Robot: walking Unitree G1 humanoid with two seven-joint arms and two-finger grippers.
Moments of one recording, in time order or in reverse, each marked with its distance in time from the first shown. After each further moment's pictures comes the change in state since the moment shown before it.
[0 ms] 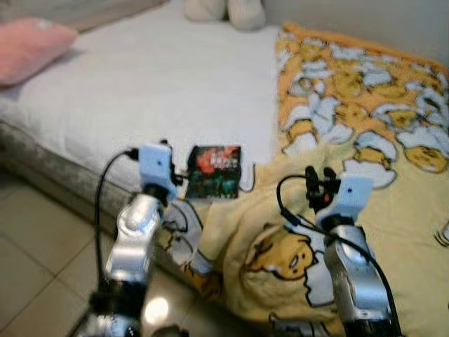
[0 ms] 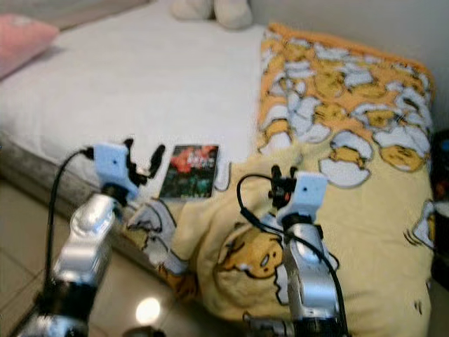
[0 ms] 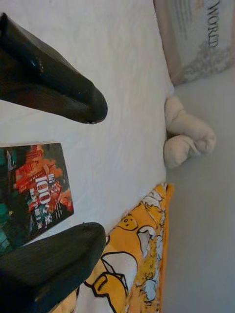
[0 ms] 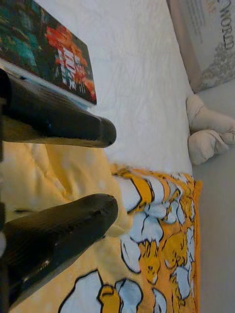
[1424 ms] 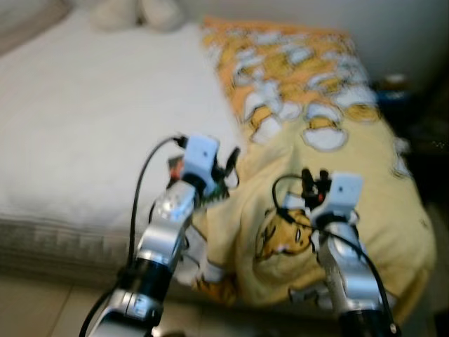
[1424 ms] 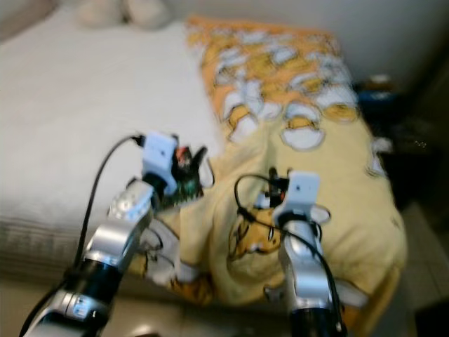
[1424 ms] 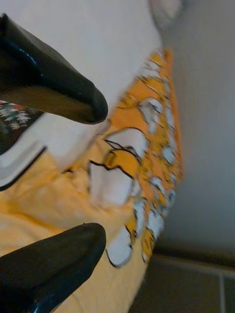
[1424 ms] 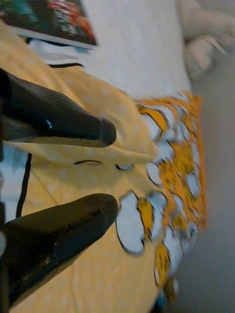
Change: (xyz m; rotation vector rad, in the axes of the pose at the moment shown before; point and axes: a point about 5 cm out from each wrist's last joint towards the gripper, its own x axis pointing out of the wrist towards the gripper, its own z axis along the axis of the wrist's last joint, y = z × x) left arm 0.033 -0.044 0.009 0.048 0.069 -0.193; right arm 0.010 0.005 -0.011 -0.015 0.029 0.000
